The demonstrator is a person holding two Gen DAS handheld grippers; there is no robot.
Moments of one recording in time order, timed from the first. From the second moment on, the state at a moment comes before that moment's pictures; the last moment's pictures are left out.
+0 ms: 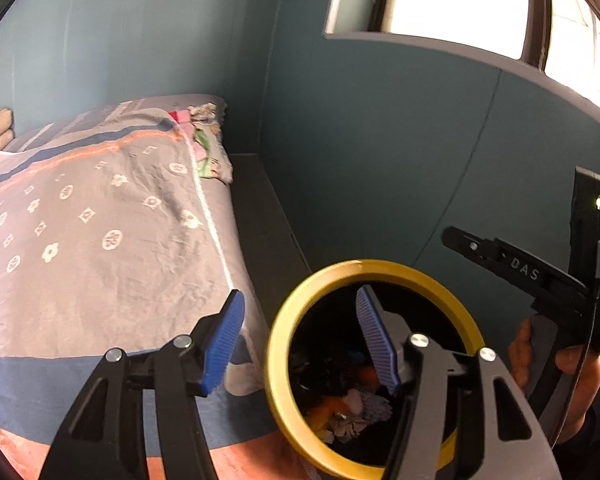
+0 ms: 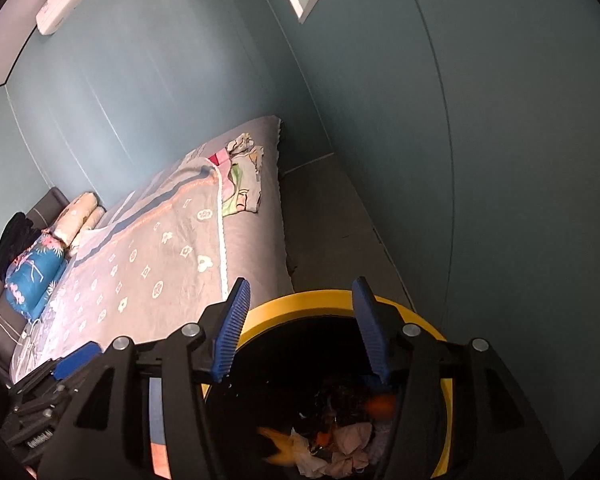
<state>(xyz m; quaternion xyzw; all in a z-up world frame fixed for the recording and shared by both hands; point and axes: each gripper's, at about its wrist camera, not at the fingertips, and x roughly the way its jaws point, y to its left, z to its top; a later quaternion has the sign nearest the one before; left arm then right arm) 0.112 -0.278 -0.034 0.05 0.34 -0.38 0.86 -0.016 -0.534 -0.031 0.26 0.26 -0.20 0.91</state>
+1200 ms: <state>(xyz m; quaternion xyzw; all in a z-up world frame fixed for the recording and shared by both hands) 0.121 -0.035 -0.015 -0.03 0.31 -0.15 0.94 0.091 -0.330 0.003 0.12 0.35 -0.01 0.93</state>
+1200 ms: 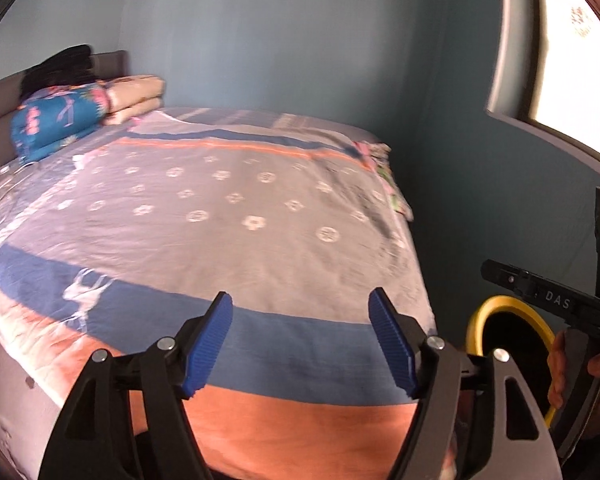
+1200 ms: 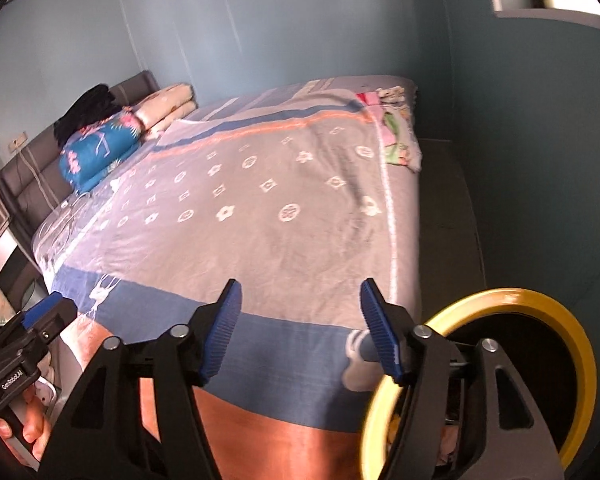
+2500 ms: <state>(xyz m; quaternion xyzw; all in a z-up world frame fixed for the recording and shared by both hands) 0.024 0.018 0.014 -0.06 0.17 -0.05 0.98 0.019 -0.260 0.015 0.07 0.19 -0.02 0.98</state>
